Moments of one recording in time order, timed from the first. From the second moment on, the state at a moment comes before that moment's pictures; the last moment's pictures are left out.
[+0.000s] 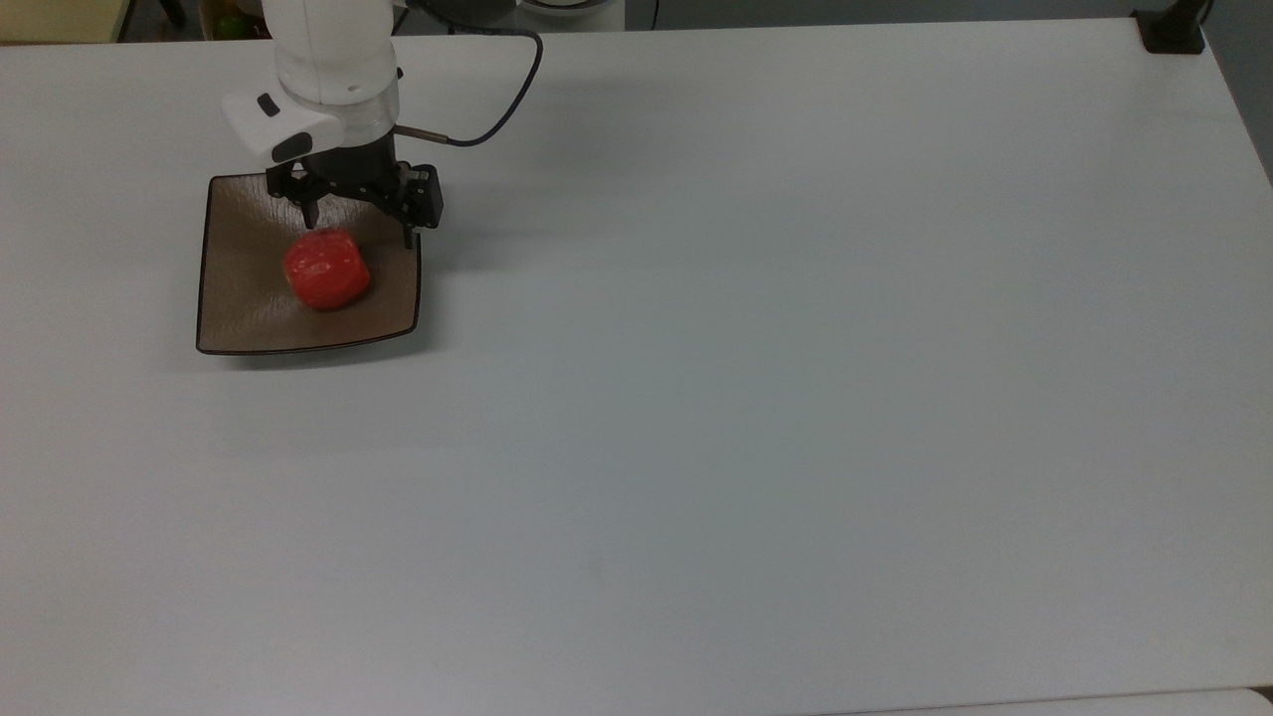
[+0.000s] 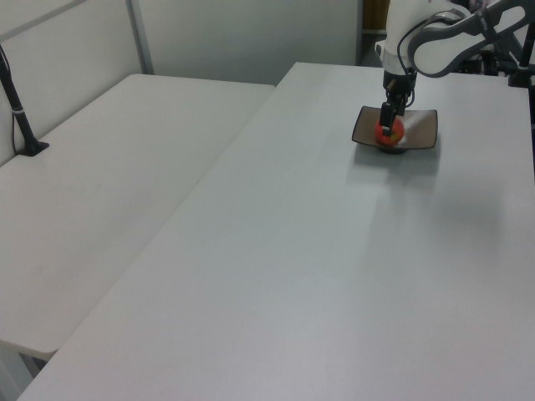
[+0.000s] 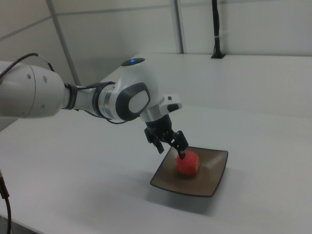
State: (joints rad) arm -0.07 0.19 -0.07 -1.96 -0.18 2.26 0.01
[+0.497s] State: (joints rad) arm -0.05 0.04 -0.07 -1.92 -0.10 2.10 0.01
